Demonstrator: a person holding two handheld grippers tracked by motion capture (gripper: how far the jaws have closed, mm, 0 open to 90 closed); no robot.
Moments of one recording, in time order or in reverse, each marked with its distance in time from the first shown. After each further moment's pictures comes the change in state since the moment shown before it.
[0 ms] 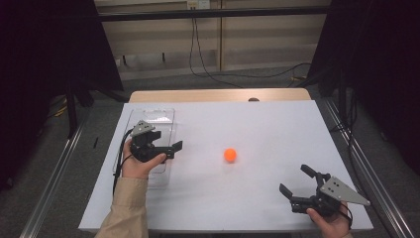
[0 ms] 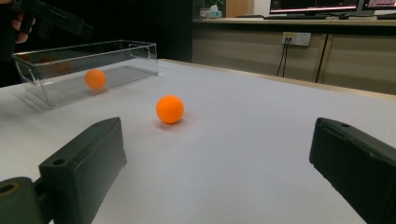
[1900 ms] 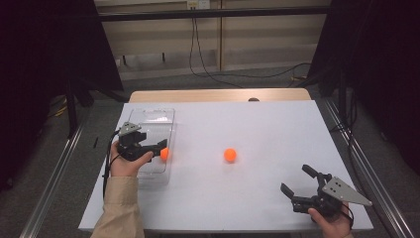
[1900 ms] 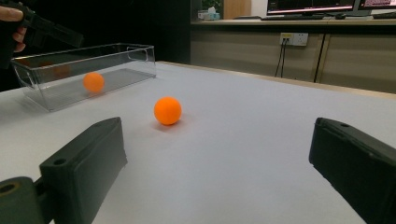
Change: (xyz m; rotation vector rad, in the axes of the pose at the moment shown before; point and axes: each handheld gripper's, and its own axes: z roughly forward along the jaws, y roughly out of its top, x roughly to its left) left arm 0.035 -0.012 -0.012 0.026 0.130 -0.051; right arm -0.002 -0.001 -0.002 -0.010 -0.007 0.015
